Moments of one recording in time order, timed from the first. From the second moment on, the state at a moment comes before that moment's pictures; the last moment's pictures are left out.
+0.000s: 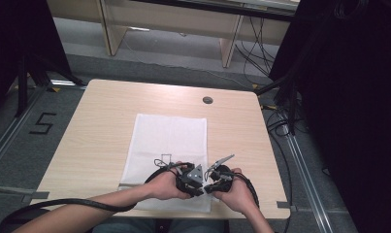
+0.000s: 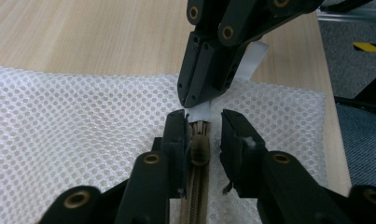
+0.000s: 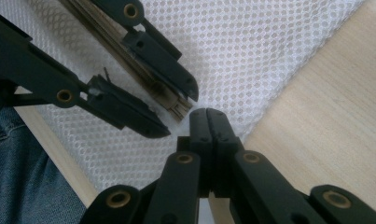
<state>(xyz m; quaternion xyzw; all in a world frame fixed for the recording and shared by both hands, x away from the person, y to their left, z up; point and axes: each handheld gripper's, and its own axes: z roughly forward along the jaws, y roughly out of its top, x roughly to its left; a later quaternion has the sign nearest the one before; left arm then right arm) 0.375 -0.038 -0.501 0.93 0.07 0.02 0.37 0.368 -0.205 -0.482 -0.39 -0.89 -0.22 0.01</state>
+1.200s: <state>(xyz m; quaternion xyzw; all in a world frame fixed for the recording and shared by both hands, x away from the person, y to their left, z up) 0.381 -0.039 -0.495 0.94 0.08 0.01 0.34 0.367 -0.201 -0.481 -0.39 -0.90 -0.20 0.01</state>
